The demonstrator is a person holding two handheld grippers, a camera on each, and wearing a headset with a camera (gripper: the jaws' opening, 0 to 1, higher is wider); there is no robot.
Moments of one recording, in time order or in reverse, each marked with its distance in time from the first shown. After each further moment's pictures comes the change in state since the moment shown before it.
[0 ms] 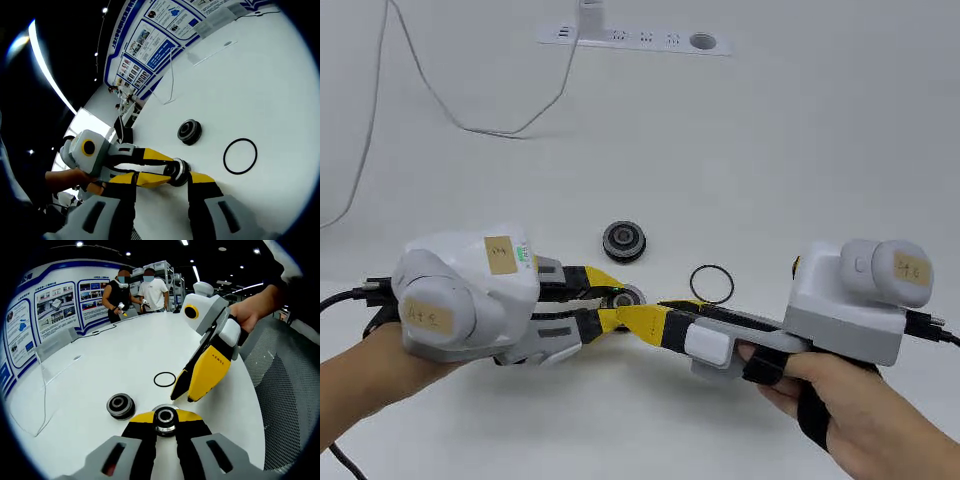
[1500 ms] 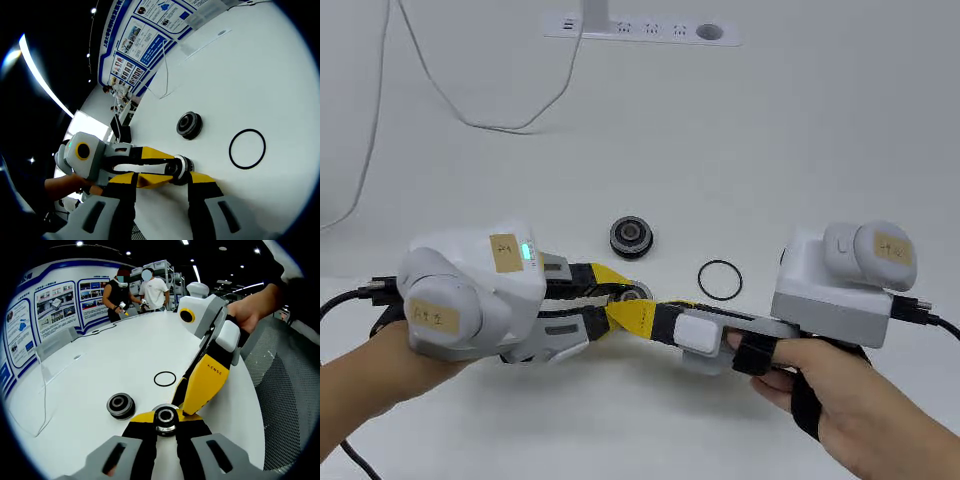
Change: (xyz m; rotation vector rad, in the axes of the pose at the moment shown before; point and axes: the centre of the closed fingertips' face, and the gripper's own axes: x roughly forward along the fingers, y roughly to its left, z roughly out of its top) left arm -0.002 -0.002 -0.002 0.003 0.011 0.002; right arm 0.009 0.002 -0.008 0.072 0.043 -0.021
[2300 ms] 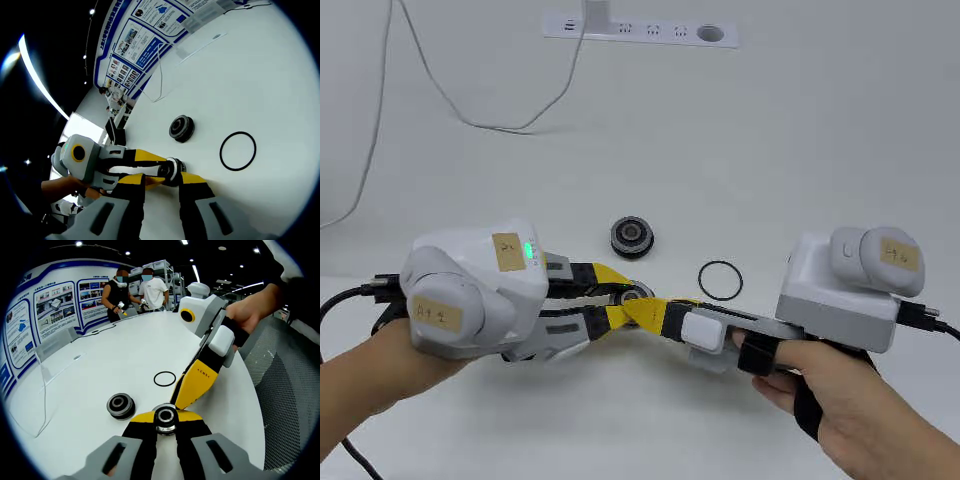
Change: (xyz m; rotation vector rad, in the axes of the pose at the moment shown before) left arm 0.001 0.001 0.000 0.003 0.000 -0.004; right arm -0.003 -0.011 0.006 0.004 -0.027 -0.047
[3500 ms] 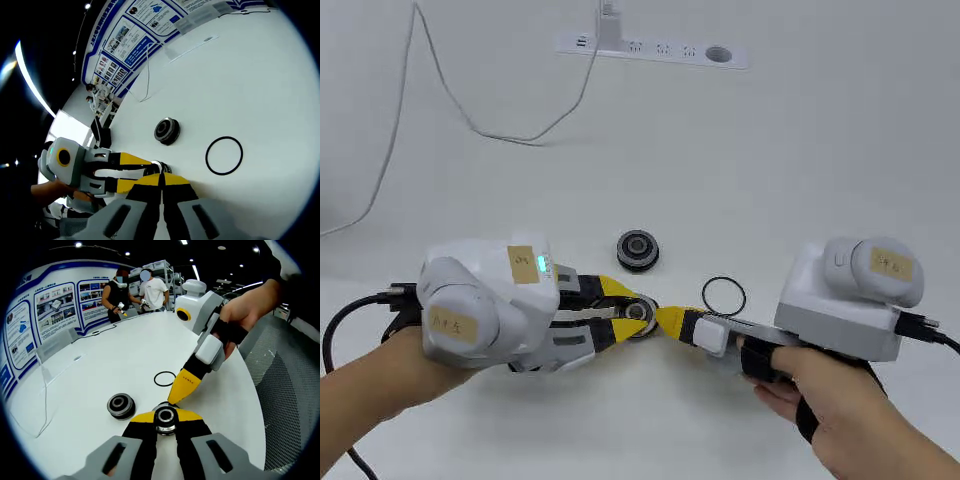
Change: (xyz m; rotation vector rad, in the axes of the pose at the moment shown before) left arm 0.001 0.000 0.000 0.006 -0.001 0.010; right arm 0.001 -0.020 0.004 -0.002 0.017 -0.139
